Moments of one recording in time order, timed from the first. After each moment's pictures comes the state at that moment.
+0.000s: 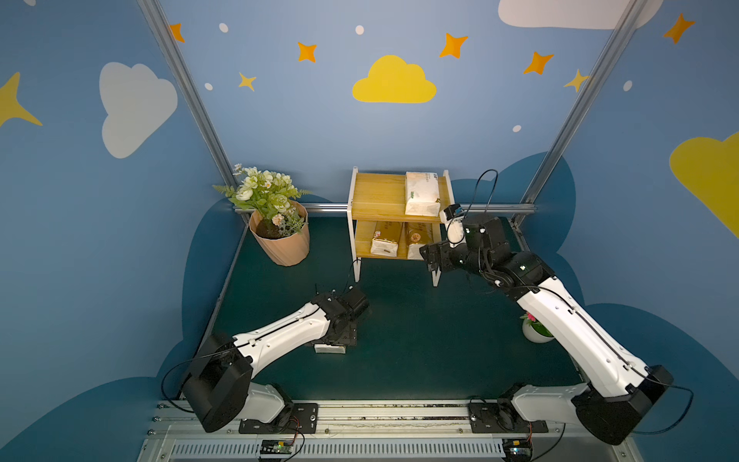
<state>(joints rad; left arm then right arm) -0.74 1.40 0.90 -1.03 -0.27 -0.79 0.63 1.31 1.46 -0.74 0.10 0.18</state>
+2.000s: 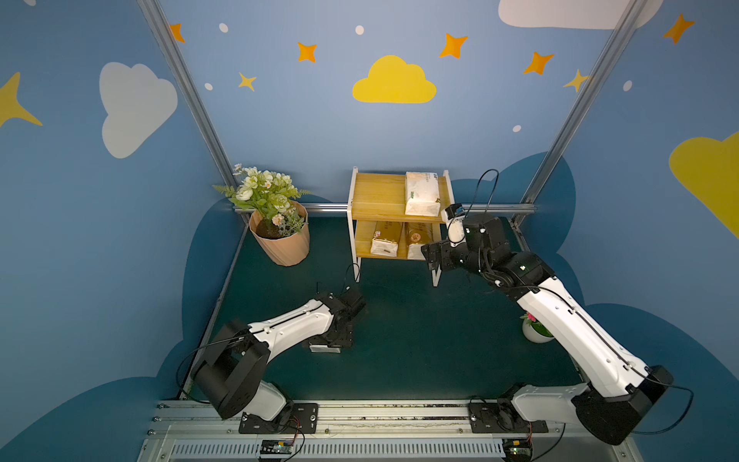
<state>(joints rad) -0.66 1.49 0.85 -0.95 -0.23 -0.74 0.63 1.31 1.46 -0.74 0.14 0.18</state>
